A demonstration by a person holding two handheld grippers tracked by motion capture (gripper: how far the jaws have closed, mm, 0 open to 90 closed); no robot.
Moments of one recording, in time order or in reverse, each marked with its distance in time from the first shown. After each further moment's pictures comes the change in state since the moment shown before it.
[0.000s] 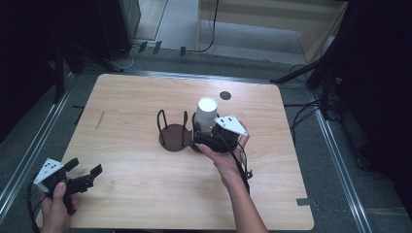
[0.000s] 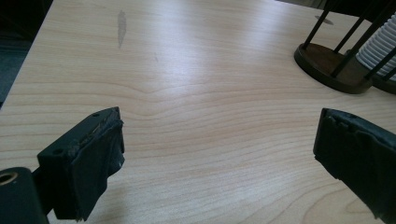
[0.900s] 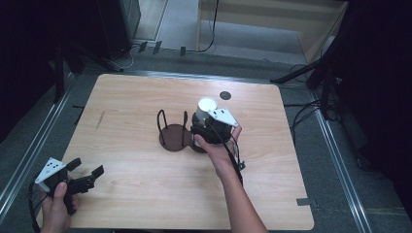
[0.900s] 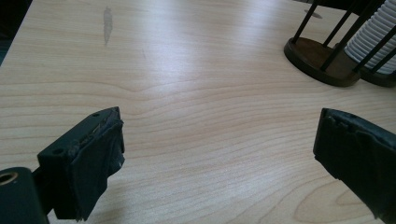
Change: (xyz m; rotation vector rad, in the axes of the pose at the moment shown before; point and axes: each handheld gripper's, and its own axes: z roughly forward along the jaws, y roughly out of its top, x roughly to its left) left arm -0.001 0.000 0.002 0.016 -0.038 0.017; right arm 0.006 0.005 0.031 0.011 -0.038 -0.012
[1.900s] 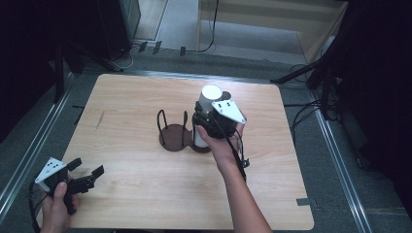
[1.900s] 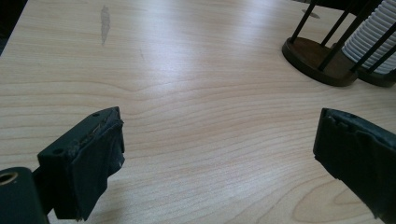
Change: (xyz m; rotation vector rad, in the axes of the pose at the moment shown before) left arm 0.000 0.000 0.001 -0.001 -0.010 -0.009; right arm 0.006 0.041 -0.032 -0.150 -0.015 -0.014
